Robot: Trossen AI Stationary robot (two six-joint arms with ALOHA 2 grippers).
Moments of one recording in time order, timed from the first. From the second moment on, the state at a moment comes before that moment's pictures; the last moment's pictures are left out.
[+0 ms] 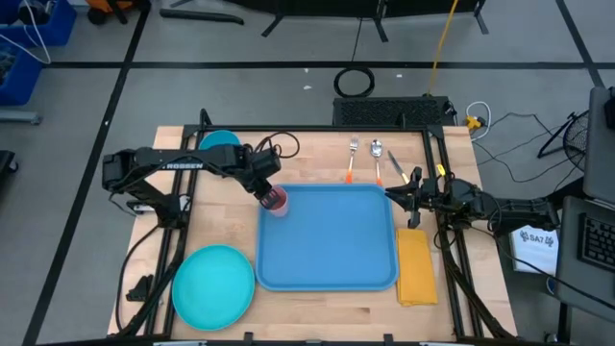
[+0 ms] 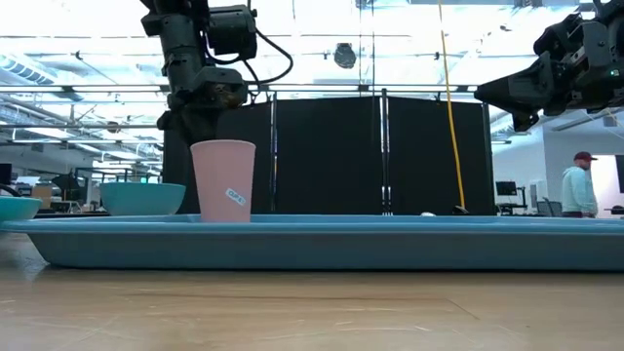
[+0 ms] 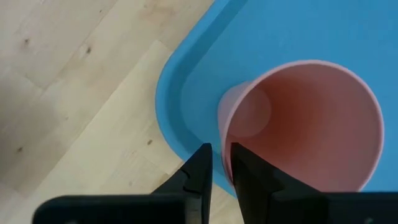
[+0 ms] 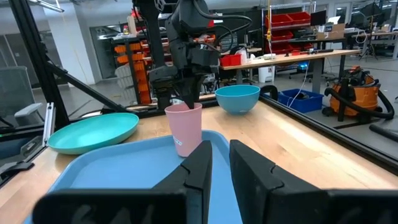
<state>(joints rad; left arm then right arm) 0.26 1.50 1.09 -0.86 0.05 -0.46 -0.05 0.03 0.02 0.04 0.13 0.12</state>
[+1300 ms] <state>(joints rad) -0.40 1.30 1.09 -1.05 0.14 -0.72 -0.05 0.03 0.02 0.04 0.13 0.12</state>
